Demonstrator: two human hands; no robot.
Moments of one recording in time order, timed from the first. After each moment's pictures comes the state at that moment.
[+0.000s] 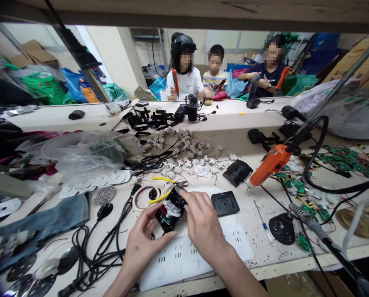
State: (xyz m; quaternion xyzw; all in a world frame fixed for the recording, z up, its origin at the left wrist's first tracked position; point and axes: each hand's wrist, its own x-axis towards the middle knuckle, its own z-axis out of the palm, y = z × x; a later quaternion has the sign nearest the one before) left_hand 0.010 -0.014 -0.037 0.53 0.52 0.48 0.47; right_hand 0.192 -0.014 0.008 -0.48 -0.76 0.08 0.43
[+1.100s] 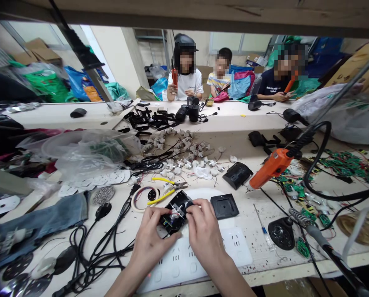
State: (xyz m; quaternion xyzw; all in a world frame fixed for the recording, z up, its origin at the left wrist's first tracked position) left_hand 0.022 -0.010 -0.037 0.69 0.56 0.36 0.27; right_hand 0.193 -0.024 -0.023 -0.55 -0.71 0.09 0.43
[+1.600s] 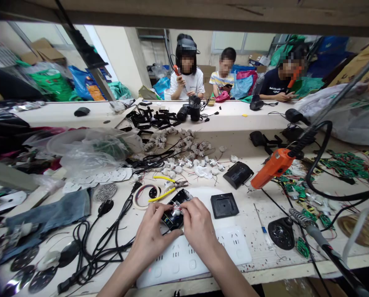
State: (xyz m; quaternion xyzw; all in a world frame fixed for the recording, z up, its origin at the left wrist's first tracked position) left_hand 0.020 -0.007 -0.031 0.73 0.56 0.29 0.28; right_hand 0.185 -0.008 -0.029 -0.54 -0.71 0.16 0.42
